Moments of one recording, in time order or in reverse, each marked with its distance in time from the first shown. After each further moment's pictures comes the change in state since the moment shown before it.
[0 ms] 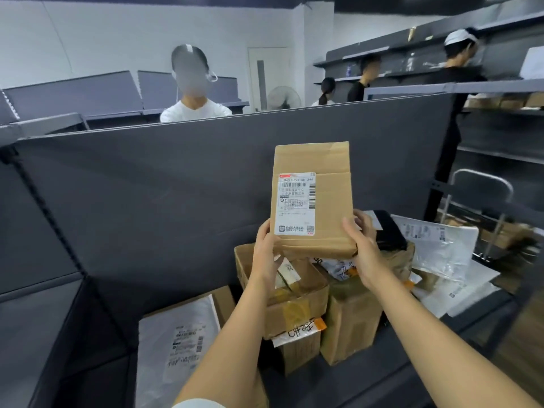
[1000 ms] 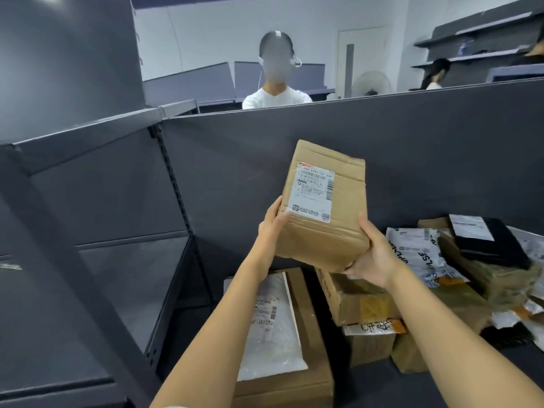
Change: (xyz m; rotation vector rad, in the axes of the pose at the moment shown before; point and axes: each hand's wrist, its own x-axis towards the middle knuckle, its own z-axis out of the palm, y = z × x) left_hand -0.062 0.077 -0.122 0.369 0.125 0.102; right_hand -0.019 0.025 0.114 0.346 -0.664 0.536
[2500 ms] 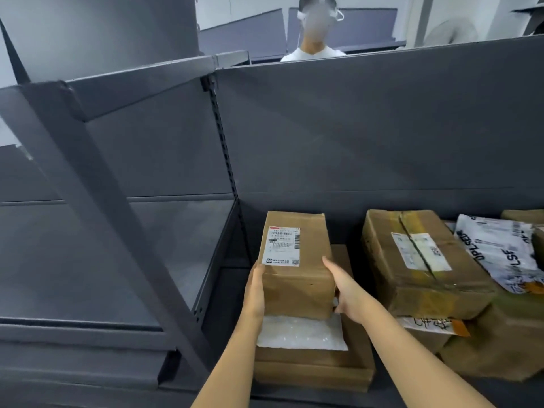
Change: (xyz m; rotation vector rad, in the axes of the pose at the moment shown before) left_hand -0.070 -0.157 -0.080 -0.200 0.476 -0.393; right_hand 0.056 0.153 0.062 -0.367 0.225 0.469
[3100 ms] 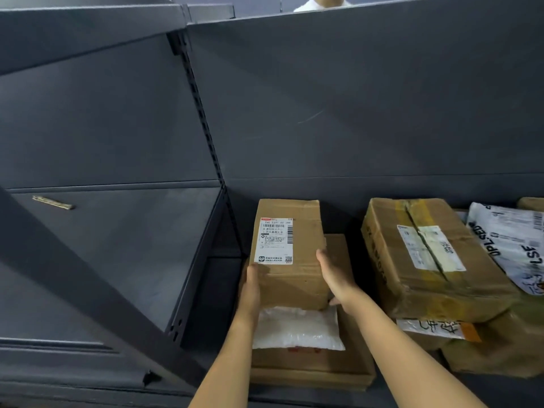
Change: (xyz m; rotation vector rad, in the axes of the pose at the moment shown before) left_hand 0.036 -0.017 0.009 0.073 0.035 -0.133; right_hand 0.041 -0.009 0.003 -0.310 0.134 -0.087
